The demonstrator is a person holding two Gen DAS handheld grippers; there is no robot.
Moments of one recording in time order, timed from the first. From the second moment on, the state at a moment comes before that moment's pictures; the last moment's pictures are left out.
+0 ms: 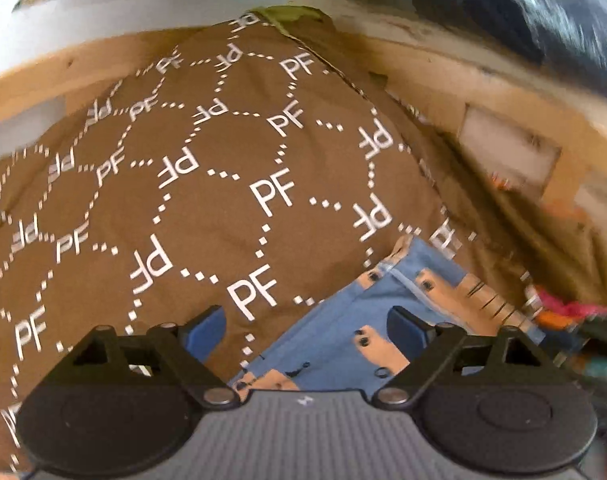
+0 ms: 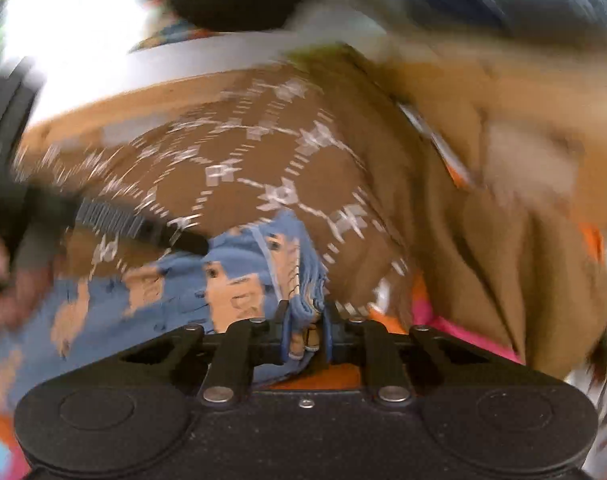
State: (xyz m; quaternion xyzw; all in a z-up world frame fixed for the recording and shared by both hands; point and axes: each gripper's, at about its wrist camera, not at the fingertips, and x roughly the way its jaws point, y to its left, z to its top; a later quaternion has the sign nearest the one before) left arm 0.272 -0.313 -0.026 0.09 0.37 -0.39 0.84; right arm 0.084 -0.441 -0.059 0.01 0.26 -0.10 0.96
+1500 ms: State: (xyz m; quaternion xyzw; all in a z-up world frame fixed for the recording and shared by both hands) left arm 0.267 -0.168 -0.047 -0.14 0.53 -0.30 0.78; right arm 0.053 -0.279 -0.065 -0.25 0.25 0.18 0.92
